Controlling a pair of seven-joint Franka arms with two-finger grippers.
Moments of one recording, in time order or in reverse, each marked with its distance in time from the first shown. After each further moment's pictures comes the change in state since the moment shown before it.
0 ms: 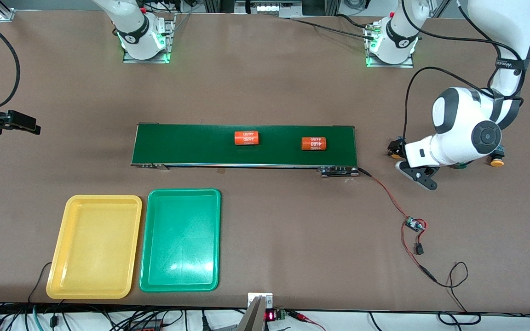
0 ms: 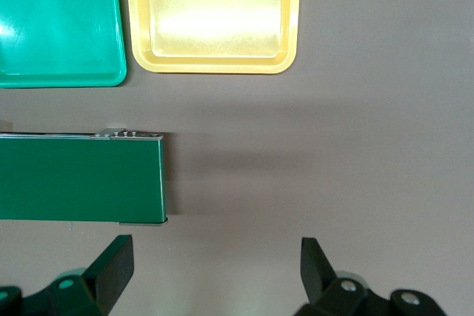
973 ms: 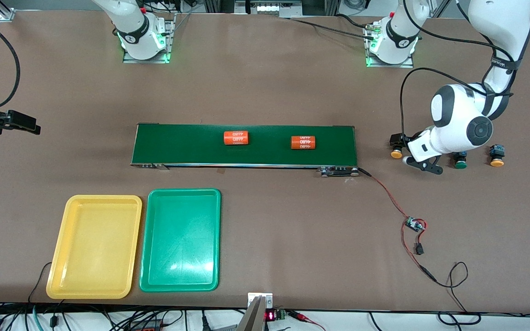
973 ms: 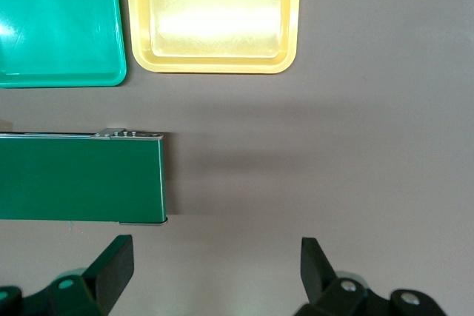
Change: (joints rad) left arm 0.068 -0.016 0.001 -0.213 0.000 0.121 -0.116; right arm 0.000 0.000 0.000 0.000 0.000 0.000 0.000
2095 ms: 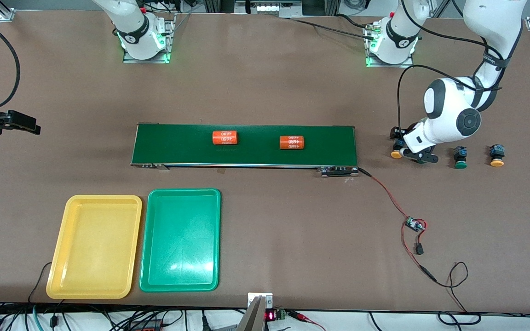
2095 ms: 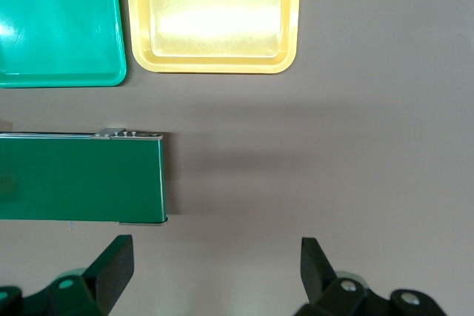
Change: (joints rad) left arm 0.004 -0.015 -0.003 -0.139 0.000 0.113 -0.053; right arm 0.000 0.000 0.000 0.000 0.000 0.000 0.000
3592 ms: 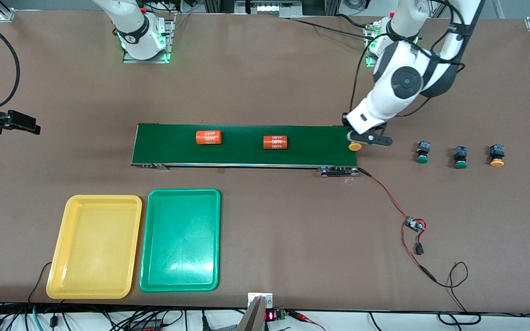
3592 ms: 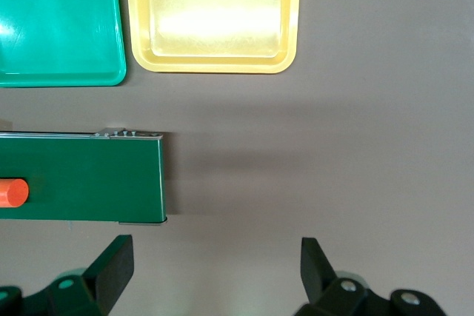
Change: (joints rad) left arm -0.369 -0.153 -0.079 0.141 0.000 -0.137 -0.540; right arm -0.001 0.000 0.000 0.000 0.000 0.000 -0.002
